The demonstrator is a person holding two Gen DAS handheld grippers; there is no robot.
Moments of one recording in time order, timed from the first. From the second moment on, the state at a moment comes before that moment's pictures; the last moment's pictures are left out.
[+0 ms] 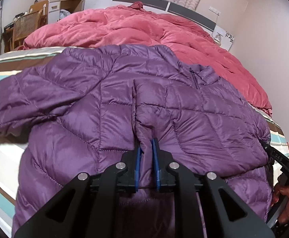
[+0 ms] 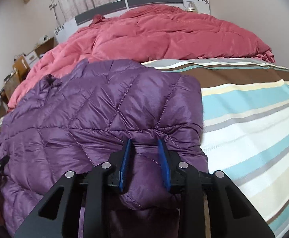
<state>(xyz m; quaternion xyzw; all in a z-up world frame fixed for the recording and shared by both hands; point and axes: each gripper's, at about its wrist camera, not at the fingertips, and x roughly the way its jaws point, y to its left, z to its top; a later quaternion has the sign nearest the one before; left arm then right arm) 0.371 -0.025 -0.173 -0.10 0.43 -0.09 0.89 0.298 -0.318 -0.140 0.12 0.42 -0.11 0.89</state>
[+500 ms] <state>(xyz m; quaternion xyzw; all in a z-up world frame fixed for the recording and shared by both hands) 0.330 0.058 -0.138 -0.17 0.38 -0.04 0.91 0.249 -0.289 -0.110 0.04 0.38 -0.15 0.91</state>
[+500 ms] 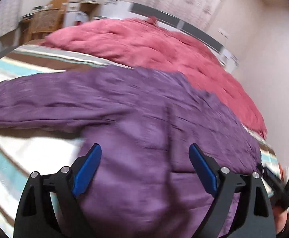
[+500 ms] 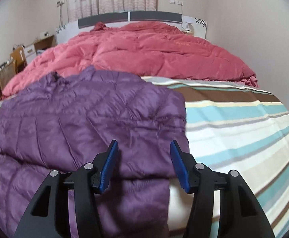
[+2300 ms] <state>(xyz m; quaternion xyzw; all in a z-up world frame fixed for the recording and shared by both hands) 0.334 0.151 -0.096 -0.12 0.18 0.17 0.96 0.264 -0.285 -0.135 0.01 0.41 -0.20 0.89</state>
